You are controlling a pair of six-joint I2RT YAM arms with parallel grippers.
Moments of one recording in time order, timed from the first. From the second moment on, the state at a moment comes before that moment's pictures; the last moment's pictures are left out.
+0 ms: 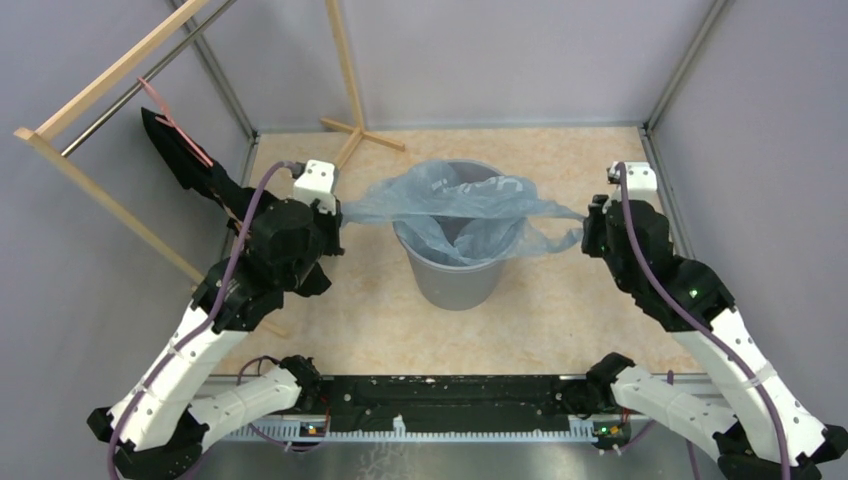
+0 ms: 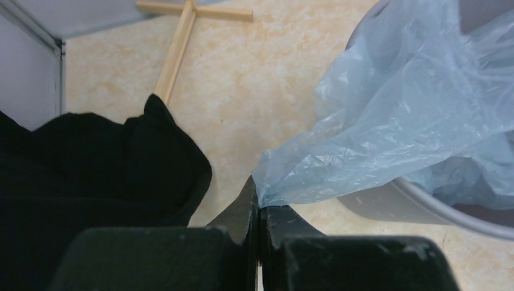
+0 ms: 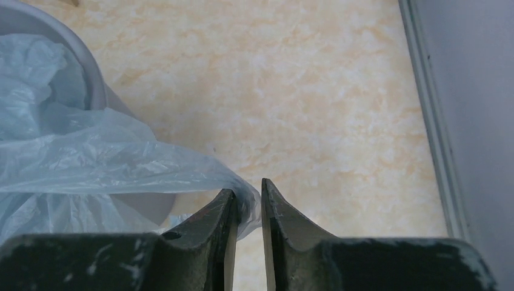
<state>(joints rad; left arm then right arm) -0.70 0.85 1.23 -0.77 -0.45 -0.16 0.61 0.79 1.14 -0.85 0.58 0.31</state>
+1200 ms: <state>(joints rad) -0.70 0.85 1.33 -0.63 -0.23 -0.08 0.61 0.58 0.83 -0.52 0.04 0.97</state>
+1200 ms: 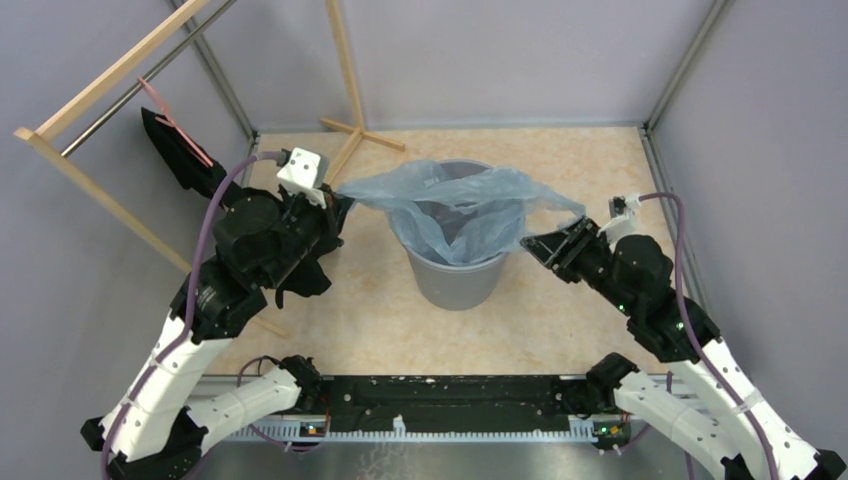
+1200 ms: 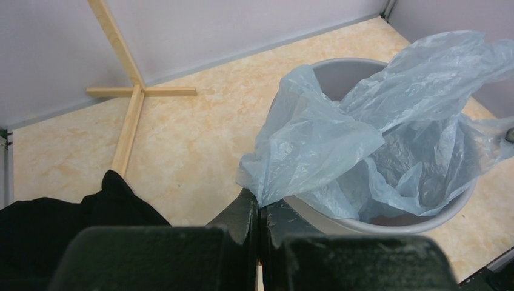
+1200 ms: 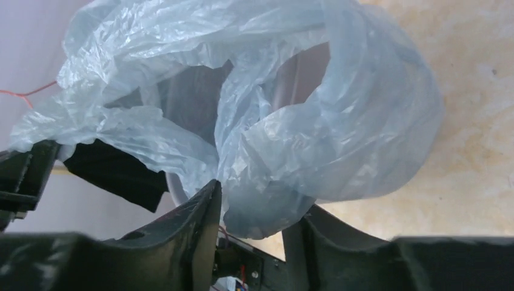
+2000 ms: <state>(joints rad) -0.70 0.88 1.37 -0.79 -0.22 -0.08 0.61 0.60 1.18 -0.97 -0.02 0.55</state>
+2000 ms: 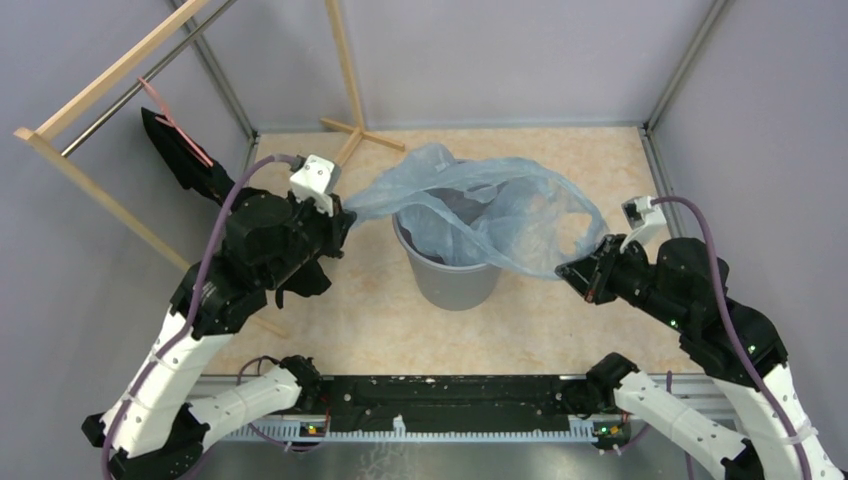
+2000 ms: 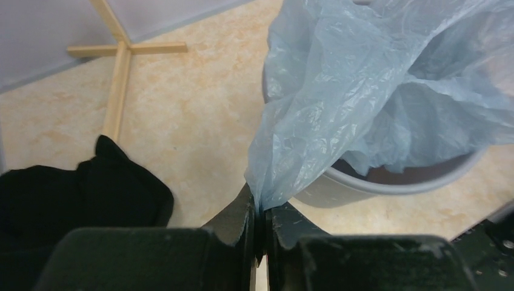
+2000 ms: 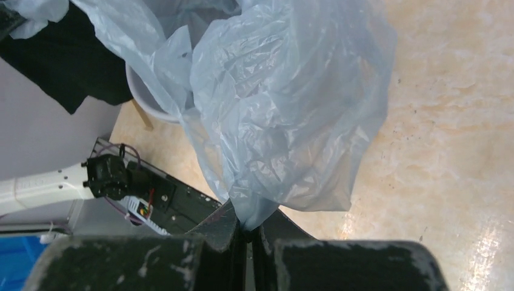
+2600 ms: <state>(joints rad) -0.70 0.68 1.20 -0.69 -0.06 -0.59 0.61 0.57 1.09 -0.78 -0.20 0.53</state>
